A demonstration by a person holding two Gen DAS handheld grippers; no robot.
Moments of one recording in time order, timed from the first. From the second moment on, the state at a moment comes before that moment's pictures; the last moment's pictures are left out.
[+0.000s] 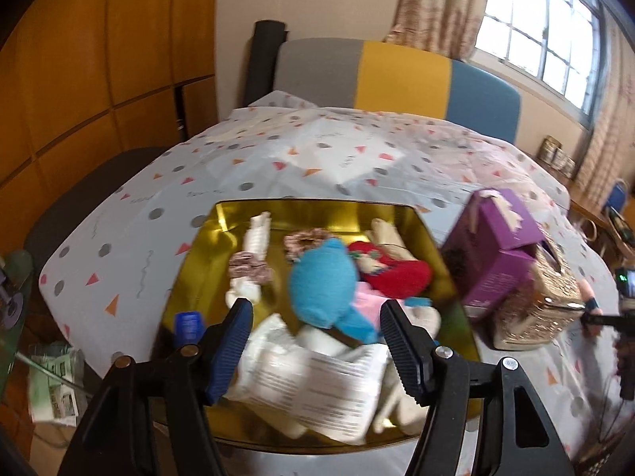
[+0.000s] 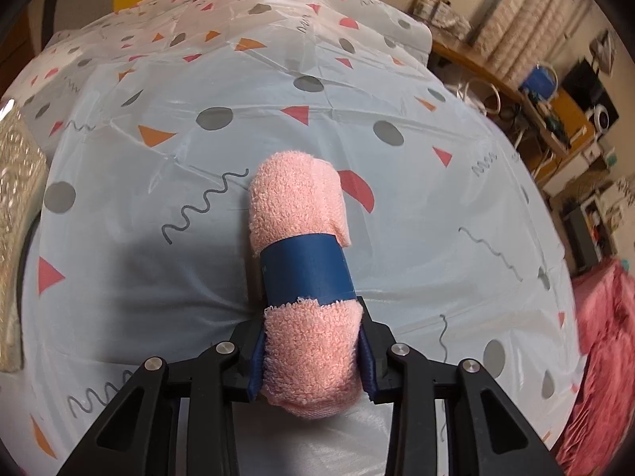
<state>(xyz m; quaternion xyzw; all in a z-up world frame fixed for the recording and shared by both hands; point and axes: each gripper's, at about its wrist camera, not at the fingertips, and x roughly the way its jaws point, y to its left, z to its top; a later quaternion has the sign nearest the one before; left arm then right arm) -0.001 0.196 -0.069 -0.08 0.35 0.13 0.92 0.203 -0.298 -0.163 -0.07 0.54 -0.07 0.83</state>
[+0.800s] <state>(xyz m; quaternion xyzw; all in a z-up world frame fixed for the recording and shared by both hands) -0.005 0.161 -0.071 -0.06 0.36 0.07 0.93 0.219 -0.192 -0.039 -0.01 0.42 0.06 0.90</state>
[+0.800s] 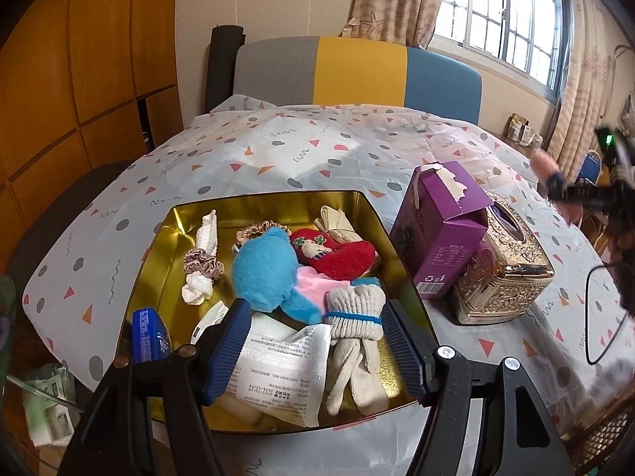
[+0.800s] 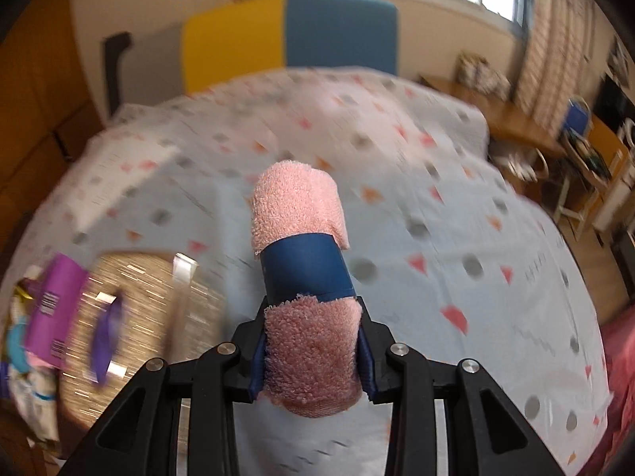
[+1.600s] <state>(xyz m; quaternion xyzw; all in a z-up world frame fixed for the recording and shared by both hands) -0.026 0.206 -0.072 -0.10 0.34 0.13 0.93 0.110 0.079 -0.030 -0.12 0.40 0.36 0.83</state>
